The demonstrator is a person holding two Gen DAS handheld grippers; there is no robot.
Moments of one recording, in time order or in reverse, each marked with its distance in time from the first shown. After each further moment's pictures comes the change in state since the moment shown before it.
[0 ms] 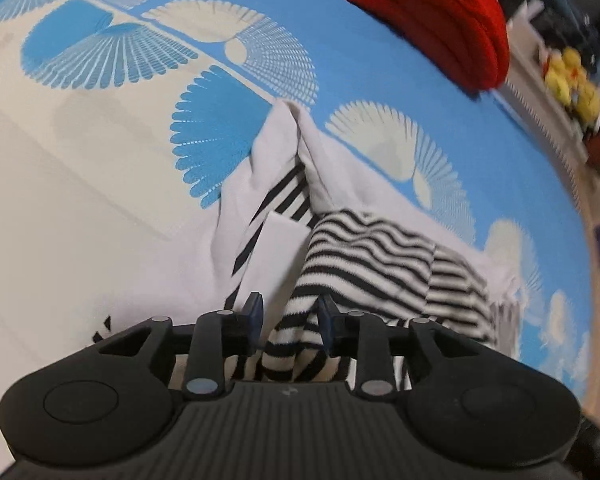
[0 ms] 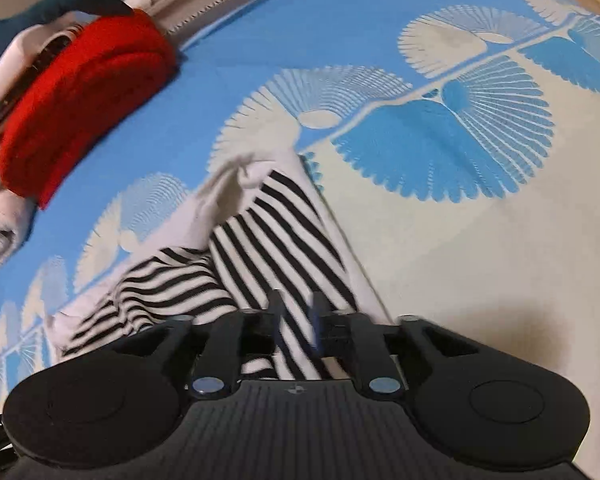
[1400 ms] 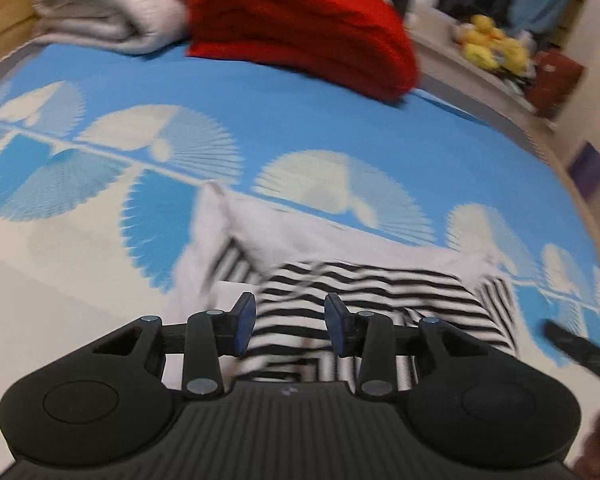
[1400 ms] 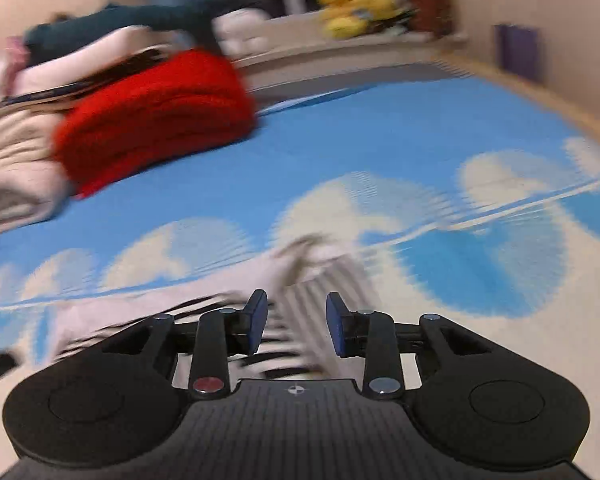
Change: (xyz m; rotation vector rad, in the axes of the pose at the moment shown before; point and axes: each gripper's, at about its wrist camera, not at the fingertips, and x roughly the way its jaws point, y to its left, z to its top) left arm -0.028 -0.058 -0.023 0.372 -0.194 -0.022; right arm -0.036 0.056 -0.024 -0.356 -0.211 0.078
